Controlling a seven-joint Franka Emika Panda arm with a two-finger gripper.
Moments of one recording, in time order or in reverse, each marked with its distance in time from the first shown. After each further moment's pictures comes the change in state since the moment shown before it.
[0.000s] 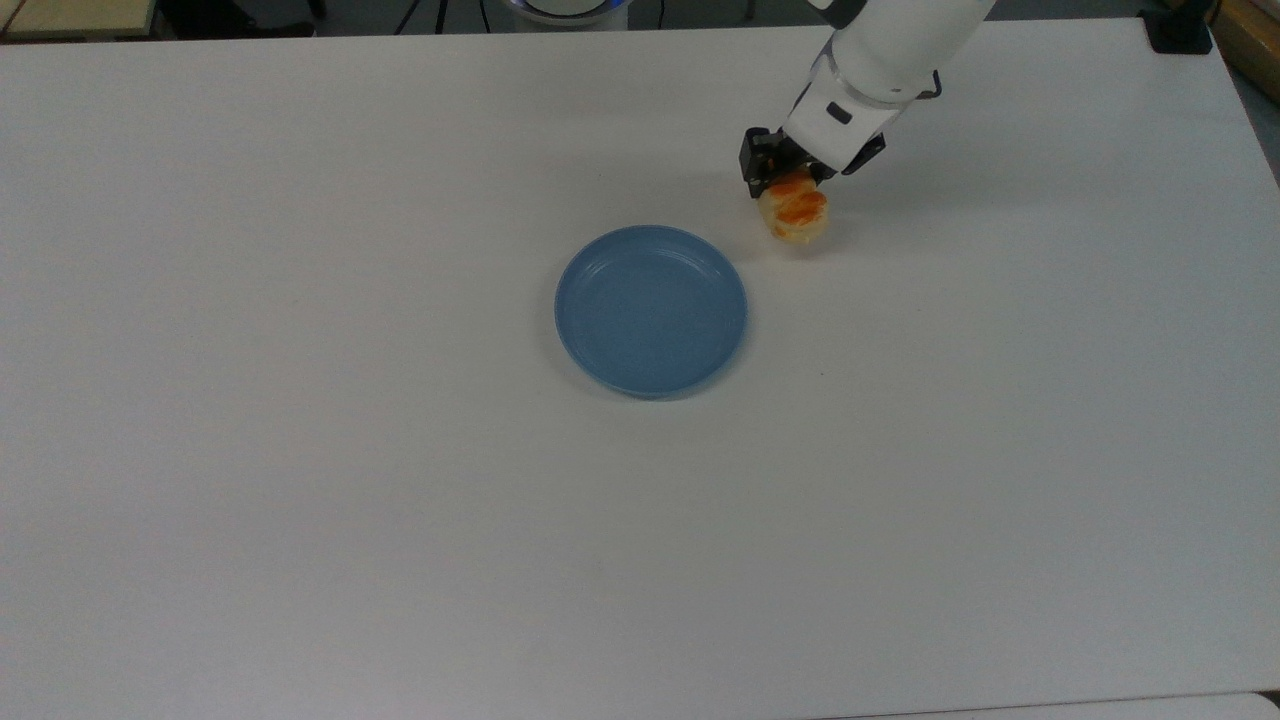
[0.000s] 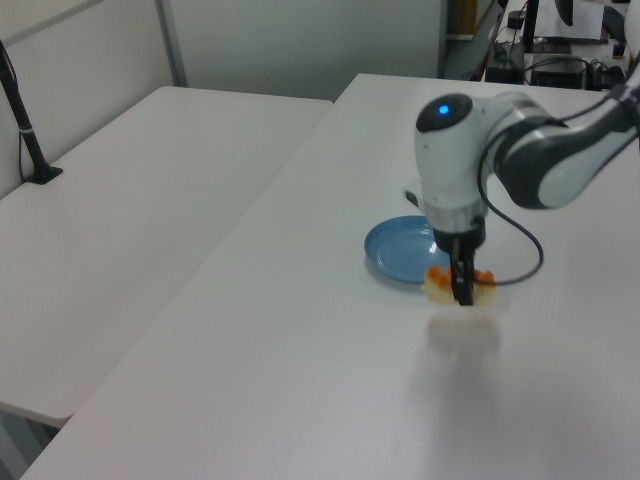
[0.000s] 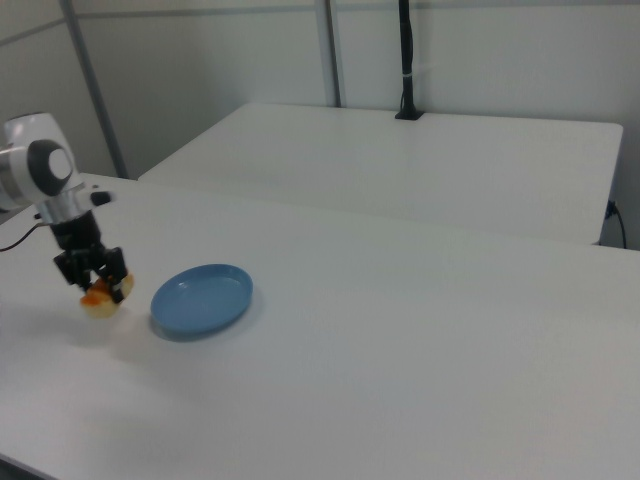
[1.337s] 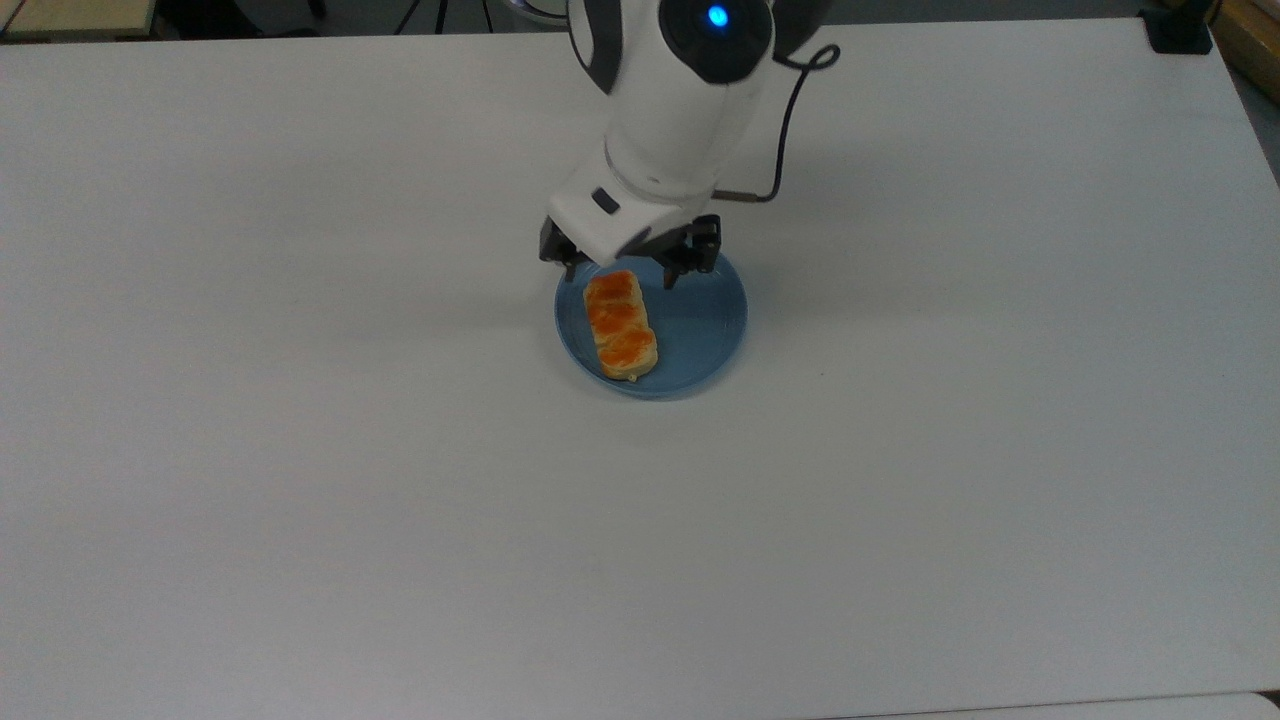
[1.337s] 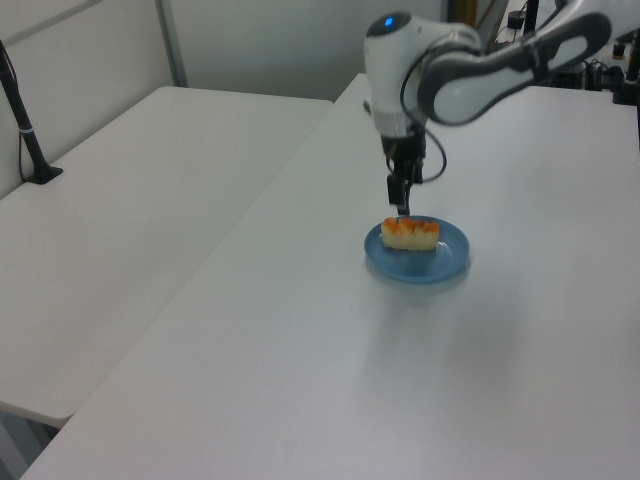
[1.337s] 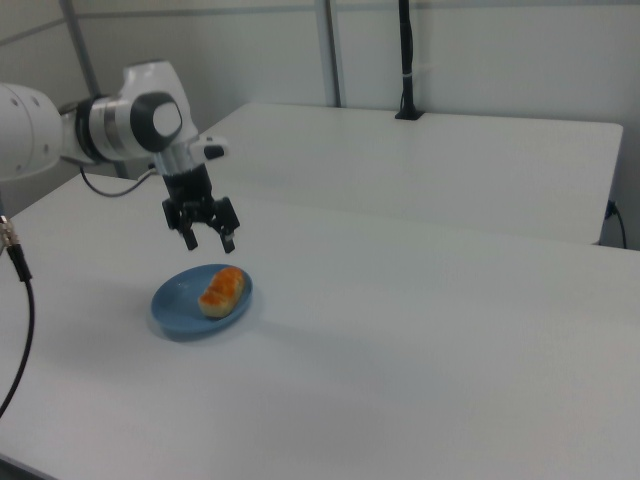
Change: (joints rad) arm -0.157 0.121 -0.167 0.328 0.007 -0.089 -0.171
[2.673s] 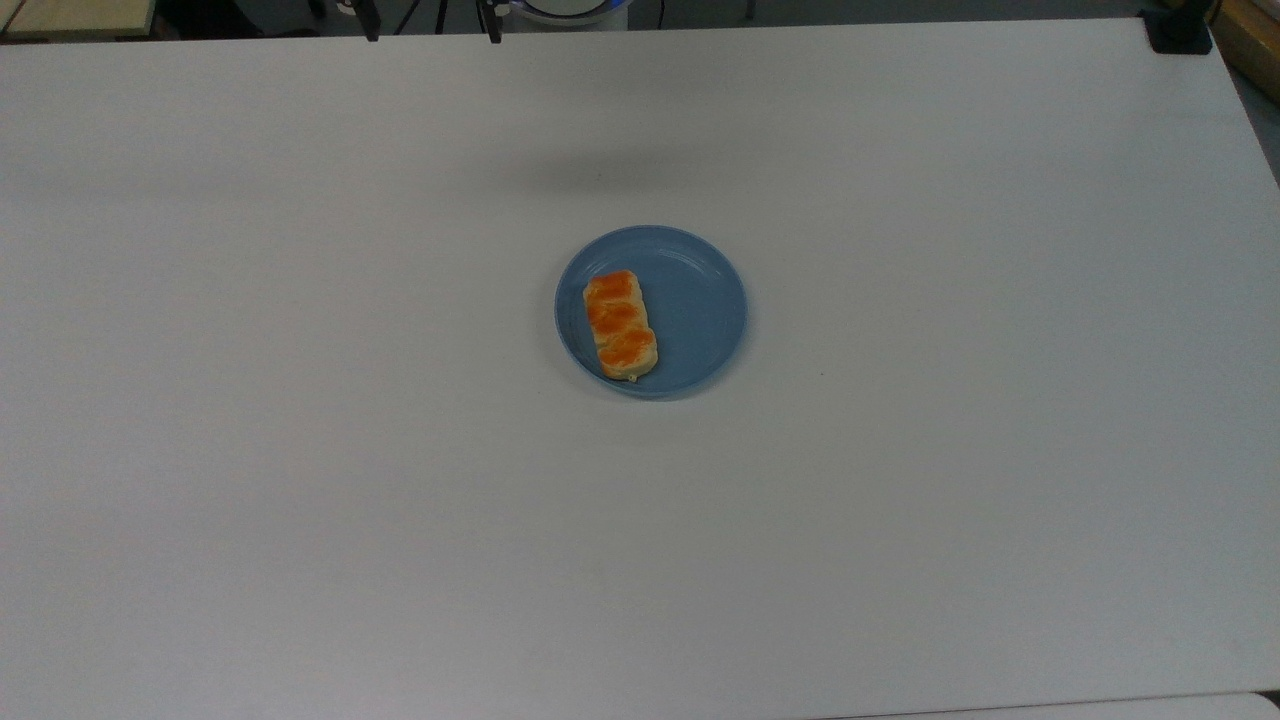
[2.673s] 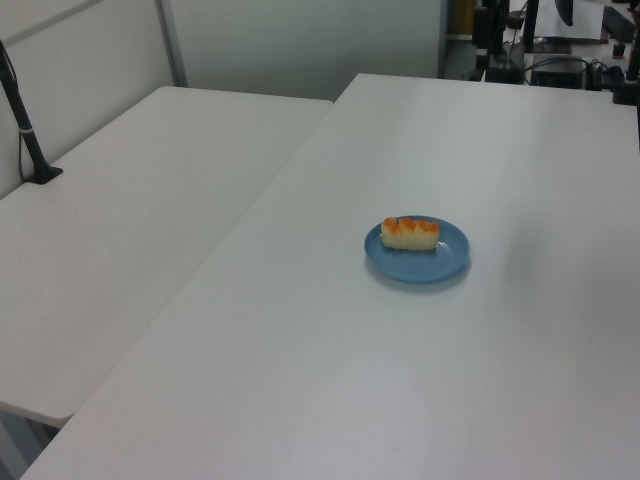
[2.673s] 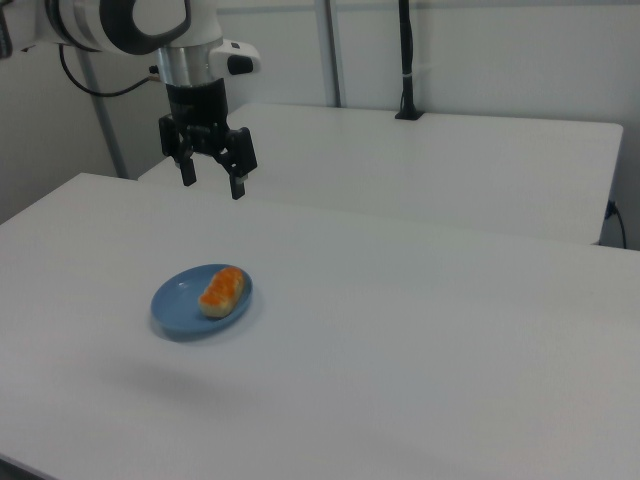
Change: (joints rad) arm -0.127 -0.349 -0.193 0.024 0.255 -0.317 -0.339
